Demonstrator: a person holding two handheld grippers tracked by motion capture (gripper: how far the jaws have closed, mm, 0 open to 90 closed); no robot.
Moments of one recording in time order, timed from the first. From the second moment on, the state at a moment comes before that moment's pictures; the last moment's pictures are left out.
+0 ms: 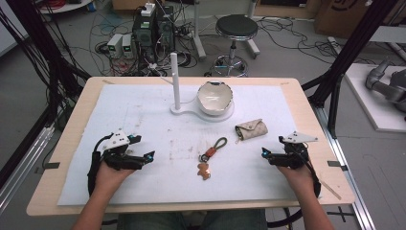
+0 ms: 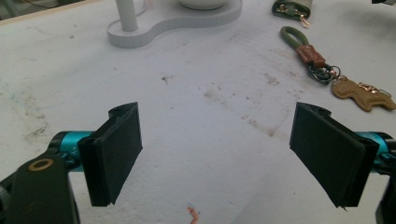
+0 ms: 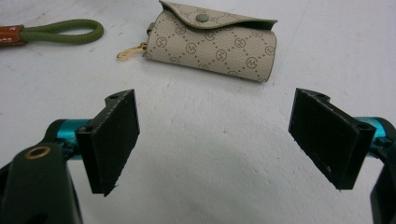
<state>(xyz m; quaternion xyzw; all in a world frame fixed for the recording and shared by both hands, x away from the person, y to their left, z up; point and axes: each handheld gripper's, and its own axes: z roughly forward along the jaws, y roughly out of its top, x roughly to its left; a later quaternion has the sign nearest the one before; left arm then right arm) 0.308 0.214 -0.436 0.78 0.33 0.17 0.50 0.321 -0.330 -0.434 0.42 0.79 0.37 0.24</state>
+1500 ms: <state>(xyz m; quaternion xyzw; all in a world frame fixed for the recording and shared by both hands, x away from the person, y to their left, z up) 0.356 0.038 -0.448 0.84 0.27 0.08 0.46 0.255 -0.383 -0.434 0.46 0.77 0.35 0.26</state>
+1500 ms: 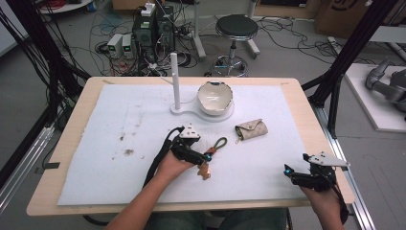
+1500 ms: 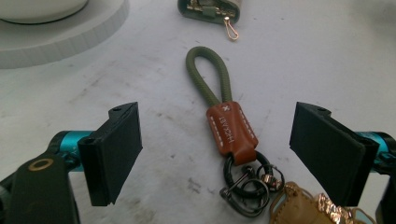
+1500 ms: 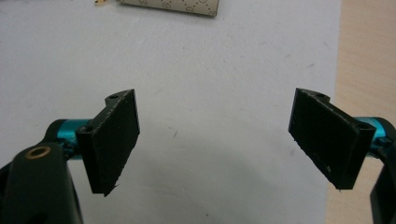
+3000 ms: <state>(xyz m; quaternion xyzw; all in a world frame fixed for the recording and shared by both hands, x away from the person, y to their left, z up) 0.348 0.021 -0.433 0.86 0.24 0.11 0.44 0.252 -0.387 -0.435 0.46 0.77 0.35 0.27</state>
